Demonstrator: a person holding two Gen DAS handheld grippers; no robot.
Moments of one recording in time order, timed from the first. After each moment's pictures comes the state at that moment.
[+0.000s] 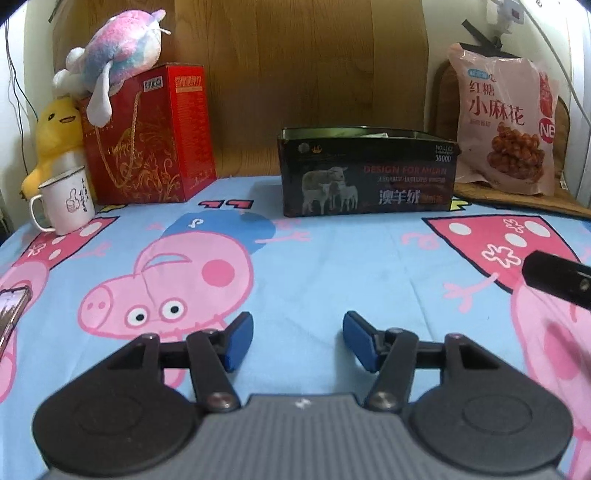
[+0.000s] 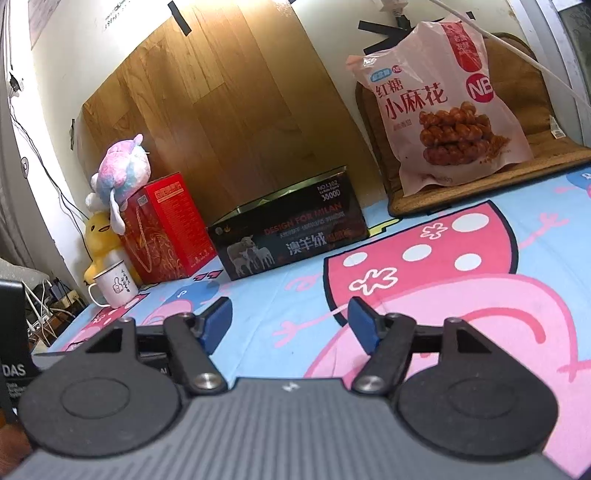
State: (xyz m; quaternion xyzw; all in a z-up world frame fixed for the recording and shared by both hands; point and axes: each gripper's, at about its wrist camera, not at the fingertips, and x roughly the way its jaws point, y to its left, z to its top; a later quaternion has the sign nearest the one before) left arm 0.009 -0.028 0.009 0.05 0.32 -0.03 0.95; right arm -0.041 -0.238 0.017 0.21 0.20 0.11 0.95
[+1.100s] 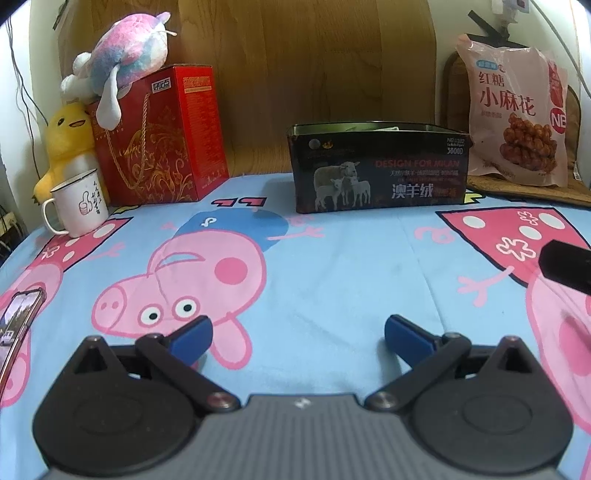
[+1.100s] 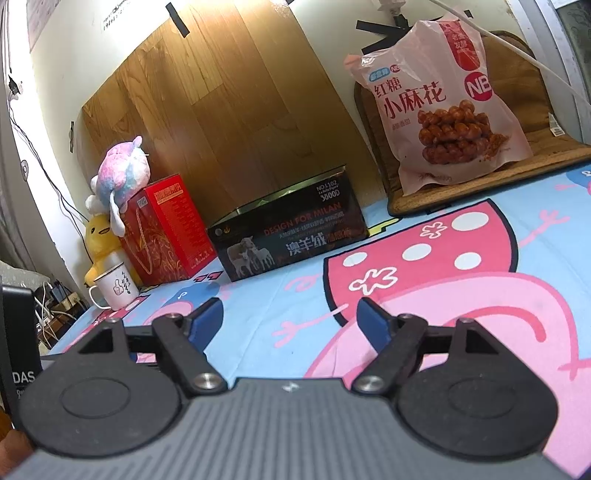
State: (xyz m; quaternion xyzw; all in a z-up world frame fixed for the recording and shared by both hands) left arm 0.010 -0.028 0.006 0.07 0.33 -0.01 0.94; right arm -0.040 -0.241 0.017 0.21 0.20 0.12 0.95
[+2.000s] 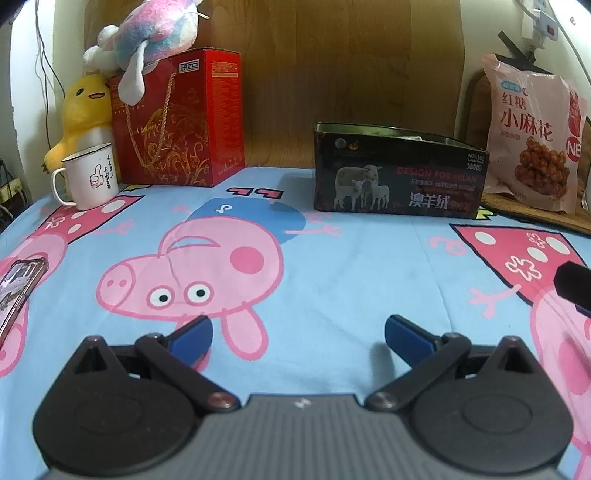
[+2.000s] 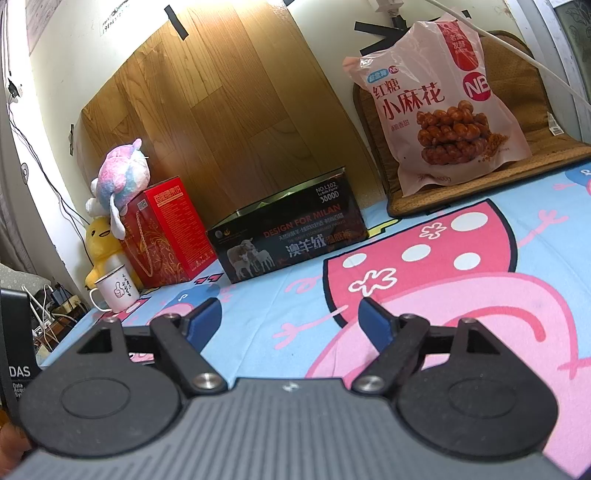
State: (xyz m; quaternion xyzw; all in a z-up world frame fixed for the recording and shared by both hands) left arm 0.008 -0.011 0.007 0.01 0.33 0.00 0.95; right arm -0.040 -0.243 0.017 0.21 0.20 0.12 0.95
